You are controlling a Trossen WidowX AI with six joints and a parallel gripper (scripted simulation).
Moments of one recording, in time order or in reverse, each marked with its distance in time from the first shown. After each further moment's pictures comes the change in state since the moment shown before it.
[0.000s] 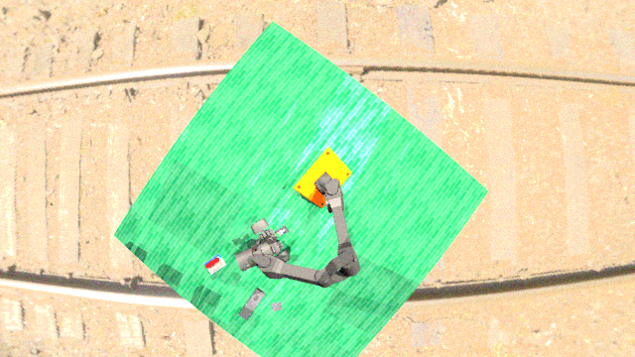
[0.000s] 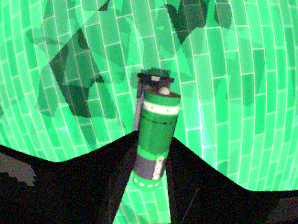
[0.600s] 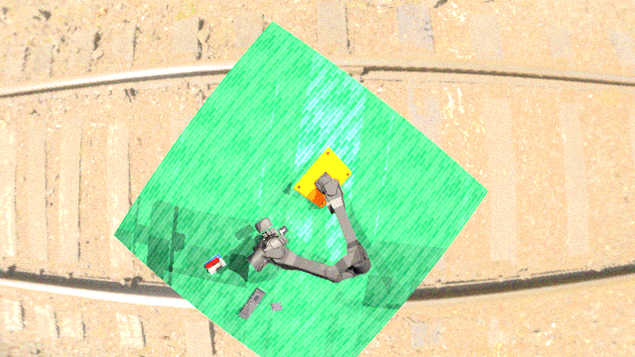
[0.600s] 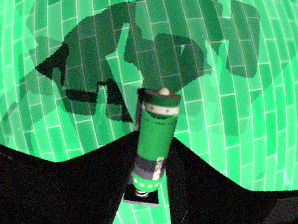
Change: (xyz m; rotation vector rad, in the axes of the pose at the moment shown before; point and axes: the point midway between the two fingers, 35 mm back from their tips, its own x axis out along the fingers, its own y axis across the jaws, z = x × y) arm 0.028 0.005 0.001 0.007 -0.177 -0.009
